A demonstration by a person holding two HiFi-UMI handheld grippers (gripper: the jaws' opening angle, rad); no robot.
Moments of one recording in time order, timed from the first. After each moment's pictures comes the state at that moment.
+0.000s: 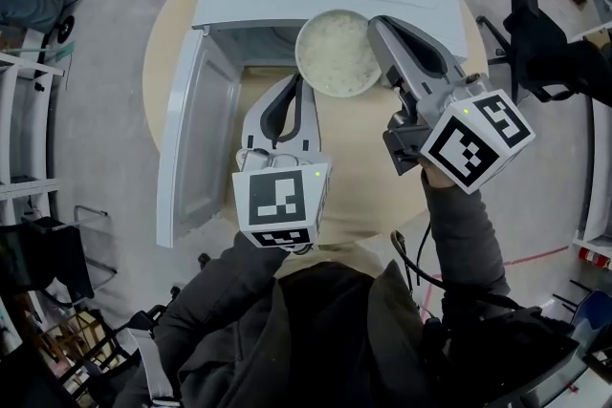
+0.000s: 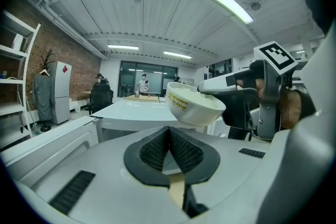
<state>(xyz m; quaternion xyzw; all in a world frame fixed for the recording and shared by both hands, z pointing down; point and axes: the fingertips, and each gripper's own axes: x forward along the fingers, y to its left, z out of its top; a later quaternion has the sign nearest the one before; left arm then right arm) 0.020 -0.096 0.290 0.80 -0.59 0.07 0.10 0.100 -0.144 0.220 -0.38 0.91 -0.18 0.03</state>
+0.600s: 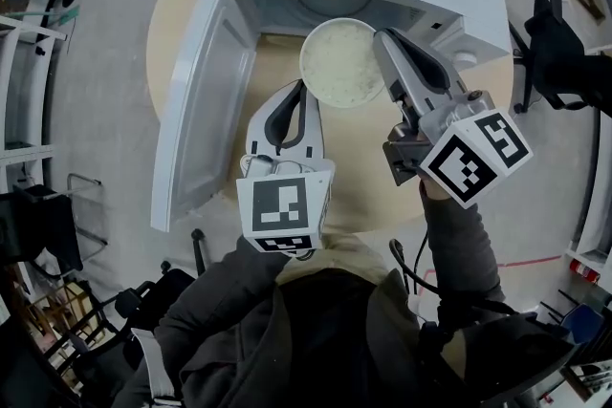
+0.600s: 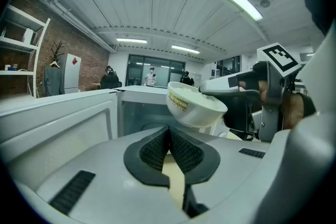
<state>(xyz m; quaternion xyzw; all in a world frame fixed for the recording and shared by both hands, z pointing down) -0.009 -0.065 0.348 0.77 -0.61 0.08 0.14 0.068 -0.120 0.281 -0.35 0.91 -0.22 0.02</state>
